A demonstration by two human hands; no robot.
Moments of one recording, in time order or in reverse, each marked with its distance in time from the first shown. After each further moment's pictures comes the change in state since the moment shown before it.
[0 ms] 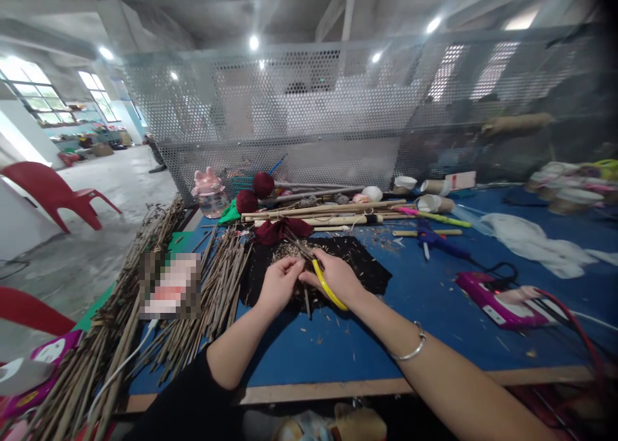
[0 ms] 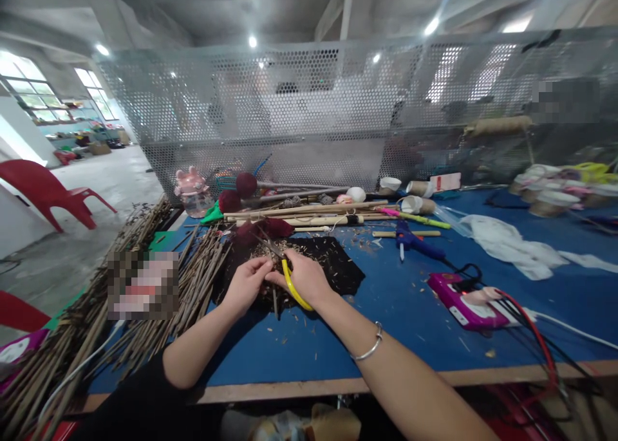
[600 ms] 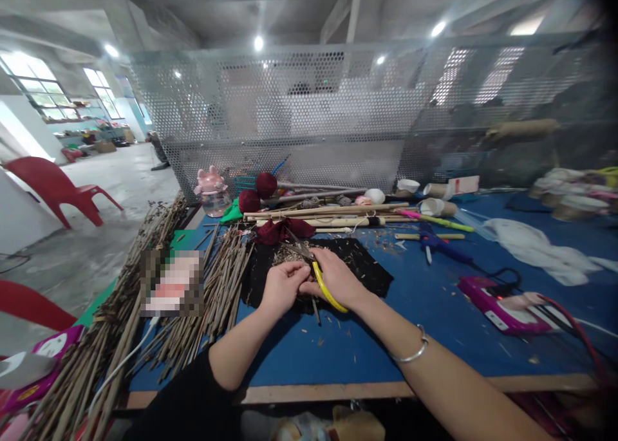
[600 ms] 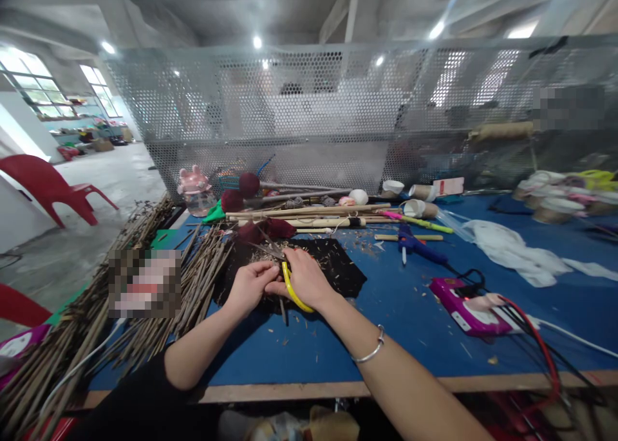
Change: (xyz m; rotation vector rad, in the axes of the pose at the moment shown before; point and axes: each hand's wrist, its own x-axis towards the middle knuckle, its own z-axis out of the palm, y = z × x) left_hand -0.002 0.001 0.002 -0.018 -0.056 0.056; right_hand 0.004 0.008 0.004 0.060 0.053 -0.161
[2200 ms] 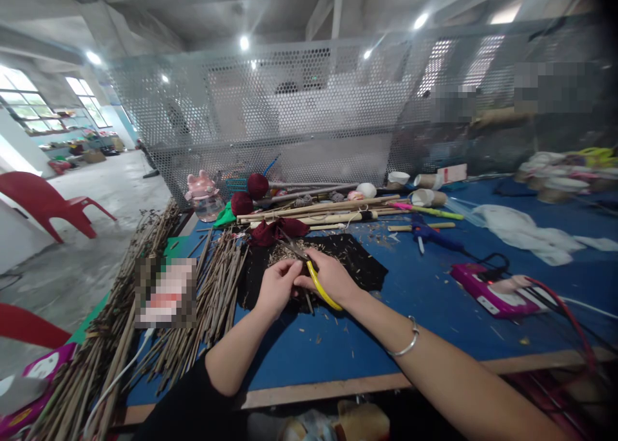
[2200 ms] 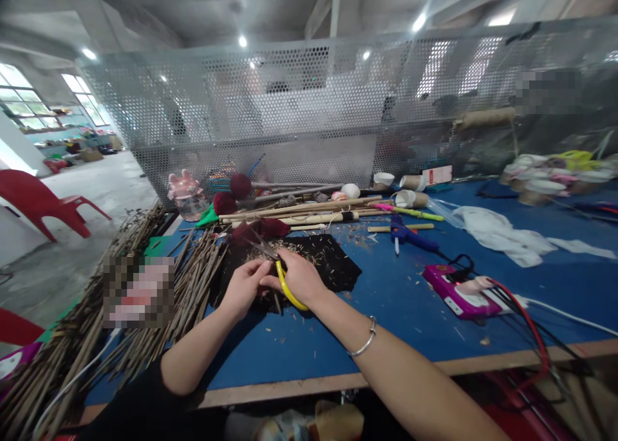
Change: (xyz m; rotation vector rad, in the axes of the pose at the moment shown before) left_hand 0.000 -0.001 0.000 -0.037 0.044 -0.090; right_hand -0.001 -0.005 0.001 0.114 0.005 0.101
